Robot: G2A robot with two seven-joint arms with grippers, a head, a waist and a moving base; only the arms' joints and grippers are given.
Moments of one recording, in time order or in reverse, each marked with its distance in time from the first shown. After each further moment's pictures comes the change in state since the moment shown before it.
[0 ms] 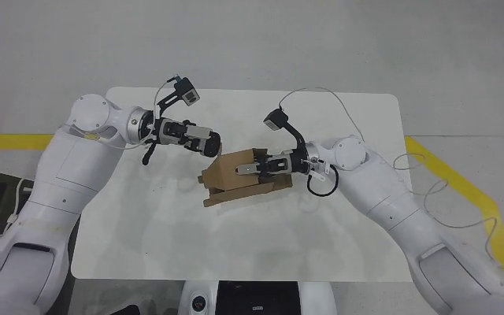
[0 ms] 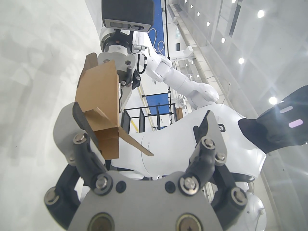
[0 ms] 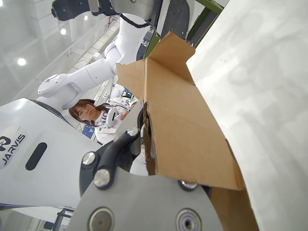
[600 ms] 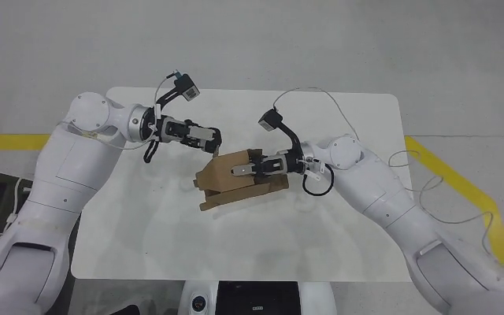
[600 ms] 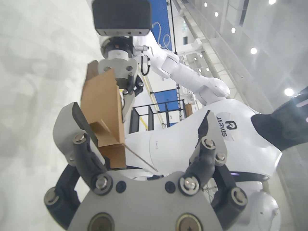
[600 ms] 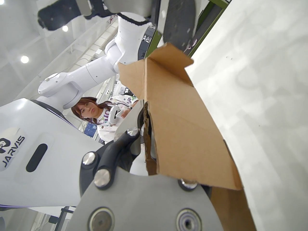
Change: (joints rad) left arm -0.005 0.000 -0.036 -0.010 0.096 -0.070 0.047; right arm 0.031 -0.013 -0.042 0.033 0.030 -0.012 -0.012
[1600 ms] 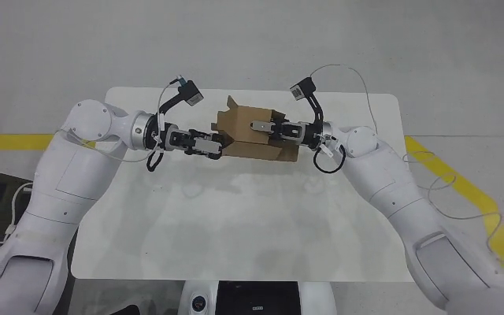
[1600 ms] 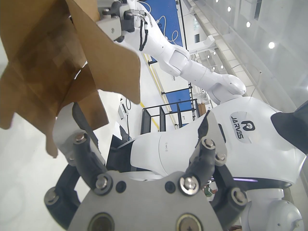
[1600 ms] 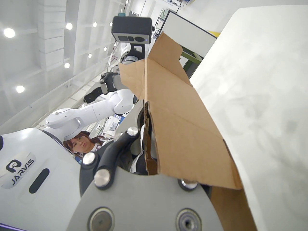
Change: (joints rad) left arm 0.087 0.011 -0.055 -0.160 0.070 0.022 0.020; right arm 0.032 -0.030 0.114 0.175 0.006 -0.085 -0.148
